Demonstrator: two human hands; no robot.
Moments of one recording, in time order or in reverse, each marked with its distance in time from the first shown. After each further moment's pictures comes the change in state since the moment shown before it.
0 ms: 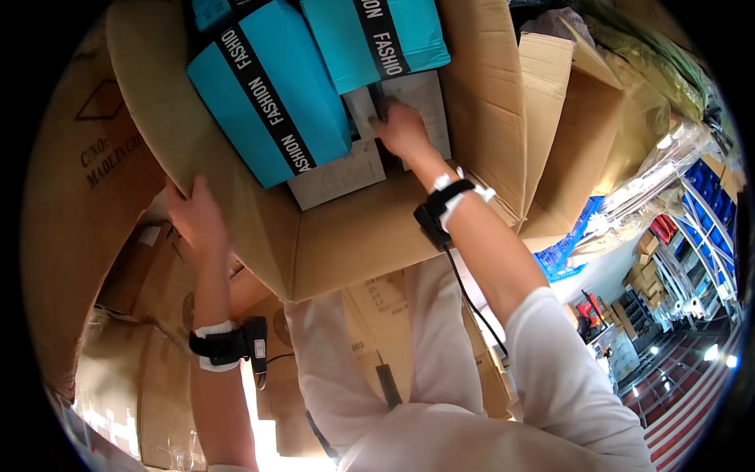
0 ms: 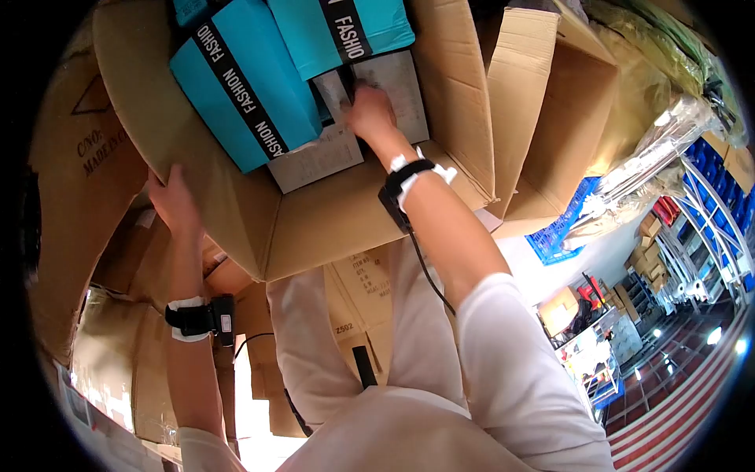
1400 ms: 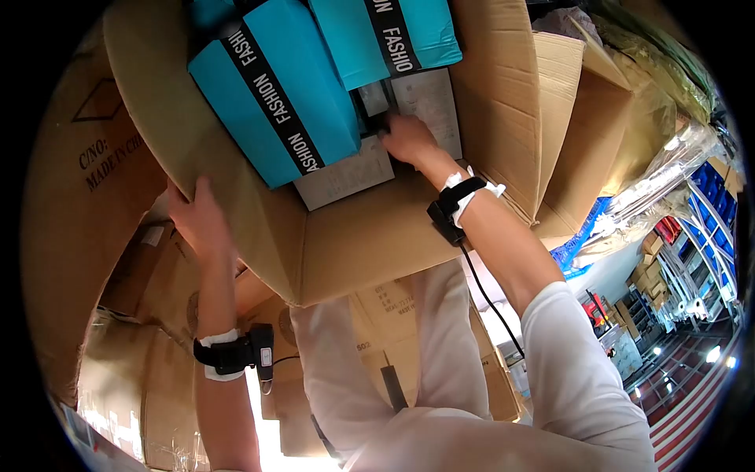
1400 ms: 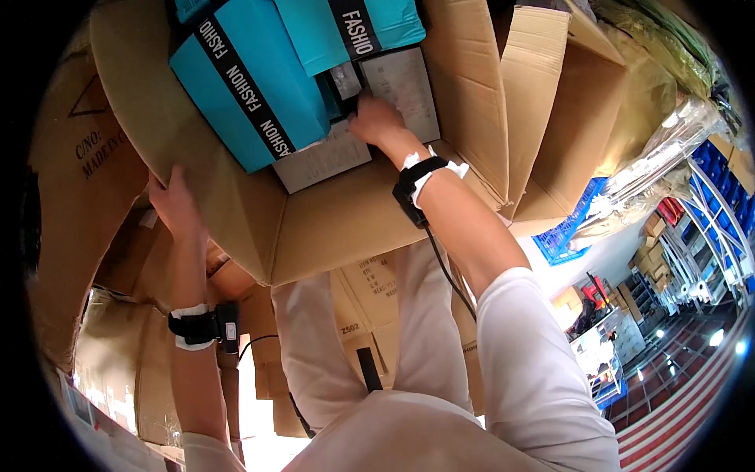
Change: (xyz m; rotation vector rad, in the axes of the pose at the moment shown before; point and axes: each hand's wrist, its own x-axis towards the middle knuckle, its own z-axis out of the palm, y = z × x) left_hand -0.001 0.005 0.003 -0.077 0.003 -0.035; right_hand 0.009 0.022 0.028 -0.232 -0.145 -0.085
